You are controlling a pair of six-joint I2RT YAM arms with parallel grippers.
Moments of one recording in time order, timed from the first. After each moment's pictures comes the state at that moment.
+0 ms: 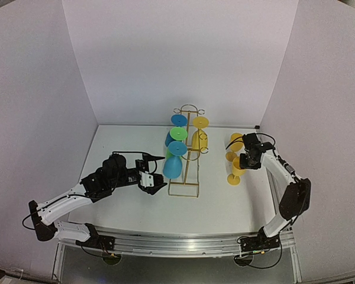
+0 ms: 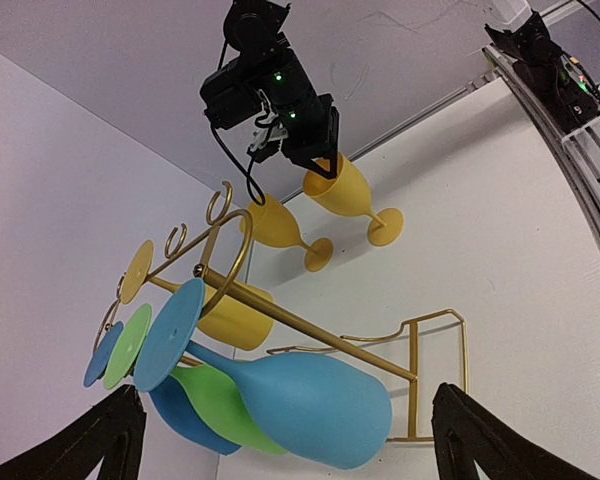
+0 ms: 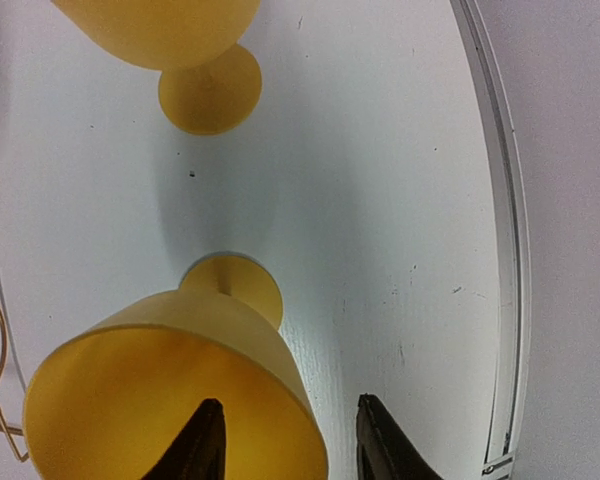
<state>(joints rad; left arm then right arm) -0.97 1.18 1.13 -0.19 0.24 0.89 0.25 1.64 1.39 -0.96 0.21 0.34</state>
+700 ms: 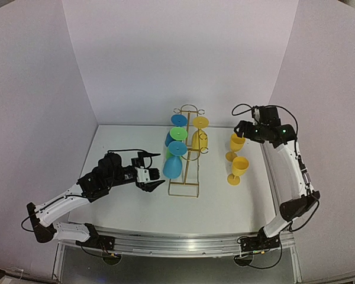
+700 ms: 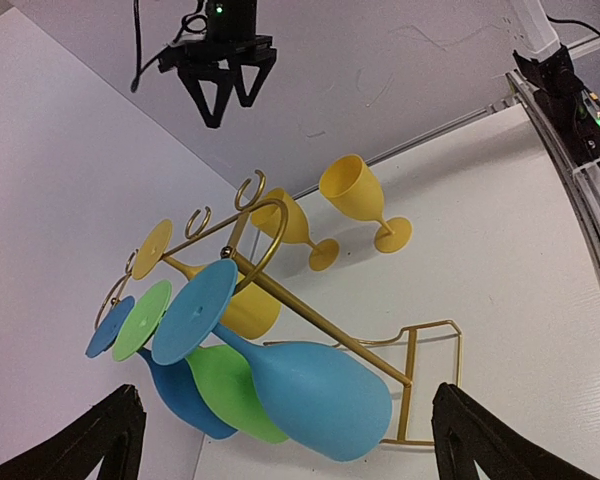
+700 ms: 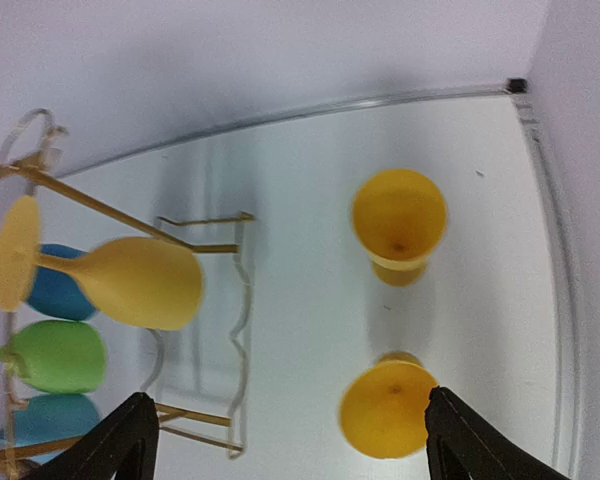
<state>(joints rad) -0.94 1.15 1.13 -0.19 0.23 0.78 0.25 1.62 1.95 -1.11 -0.04 0.38</state>
